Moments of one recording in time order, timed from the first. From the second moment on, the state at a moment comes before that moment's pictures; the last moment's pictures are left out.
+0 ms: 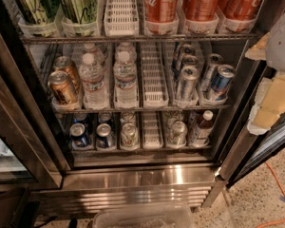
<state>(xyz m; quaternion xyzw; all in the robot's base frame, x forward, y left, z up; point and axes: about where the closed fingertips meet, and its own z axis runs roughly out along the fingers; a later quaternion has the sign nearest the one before) 0.438 -0.217 0.976 -0.60 0.78 -0.03 0.16</state>
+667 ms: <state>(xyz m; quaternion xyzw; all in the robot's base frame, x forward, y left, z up) 0.438 -0.216 0.958 -0.60 0.78 -0.04 0.17</state>
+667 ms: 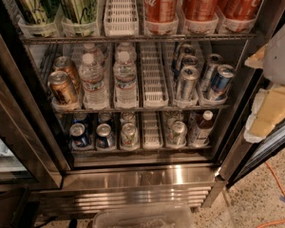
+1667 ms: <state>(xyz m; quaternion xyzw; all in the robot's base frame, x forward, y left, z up) 0.433 -0.235 0.825 -0.57 0.78 0.01 0.24</state>
